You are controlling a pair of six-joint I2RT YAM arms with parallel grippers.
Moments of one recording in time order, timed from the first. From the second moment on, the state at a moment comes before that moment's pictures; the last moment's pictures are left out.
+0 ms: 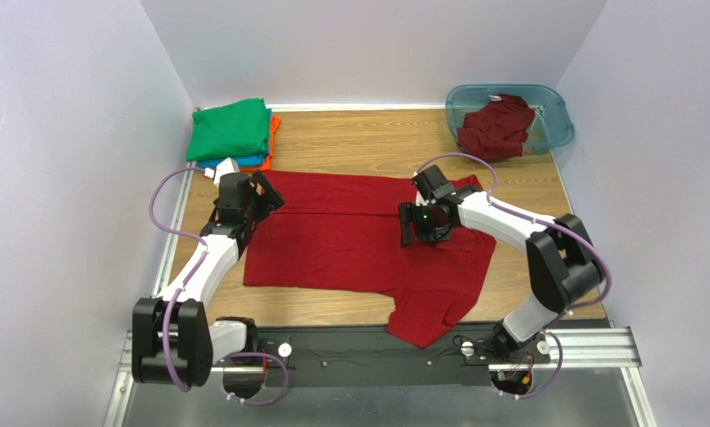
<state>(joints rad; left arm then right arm) -0.07 1.18 0.65 -0.07 -0.08 -0.63 0.54 1.62 1.02 -0.58 -0.09 0.39</state>
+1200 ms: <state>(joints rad) -0.07 1.22 0.63 -0.04 -0.09 -0.63 0.54 1.83 1.21 -0.55 0.31 0.39</state>
